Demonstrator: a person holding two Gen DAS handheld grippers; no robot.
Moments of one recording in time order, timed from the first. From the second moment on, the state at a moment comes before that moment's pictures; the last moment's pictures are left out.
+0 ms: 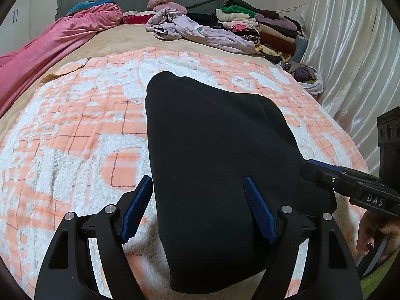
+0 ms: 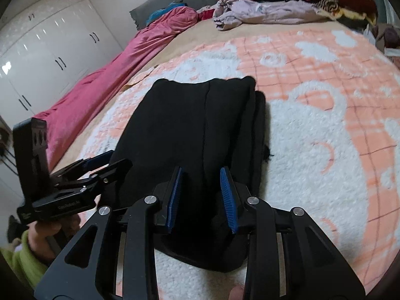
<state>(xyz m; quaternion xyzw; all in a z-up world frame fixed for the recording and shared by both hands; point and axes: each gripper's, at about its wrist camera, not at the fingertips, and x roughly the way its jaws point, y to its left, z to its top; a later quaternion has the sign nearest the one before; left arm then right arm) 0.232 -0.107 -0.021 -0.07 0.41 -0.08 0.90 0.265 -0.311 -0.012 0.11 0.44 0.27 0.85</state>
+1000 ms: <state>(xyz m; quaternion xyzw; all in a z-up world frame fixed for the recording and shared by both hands) 0.224 -0.122 -0.041 -0.04 0.43 -0.10 0.90 0.265 -0.328 0.005 0.11 0.39 0.24 0.88</state>
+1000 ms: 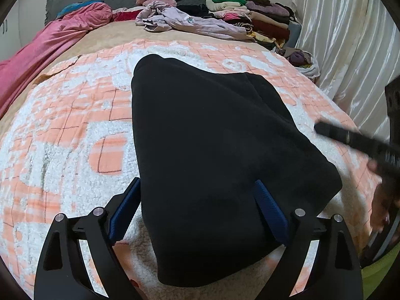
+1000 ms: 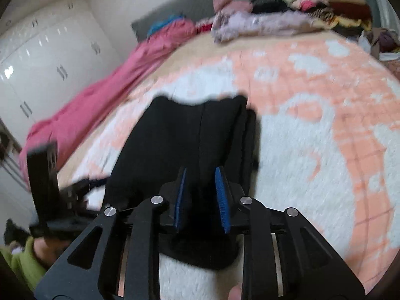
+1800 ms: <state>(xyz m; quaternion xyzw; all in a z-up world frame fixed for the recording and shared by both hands) 0.222 -0.131 -0.040 -0.02 0.43 -0.10 0.90 0.319 -0.319 -0.042 0.10 0.43 0.16 0.89</state>
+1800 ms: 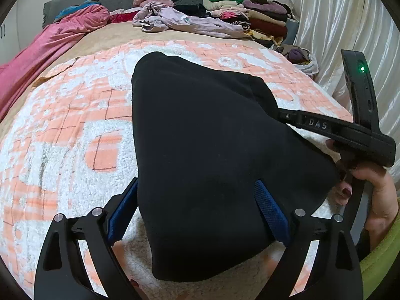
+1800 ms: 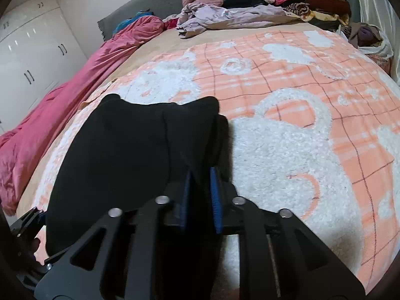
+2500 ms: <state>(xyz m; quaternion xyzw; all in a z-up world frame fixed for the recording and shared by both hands) 0.209 -0.127 -0.031 -0.04 0.43 -0.10 0.90 0.275 -0.340 0.005 0.09 0.34 0.14 0.93</state>
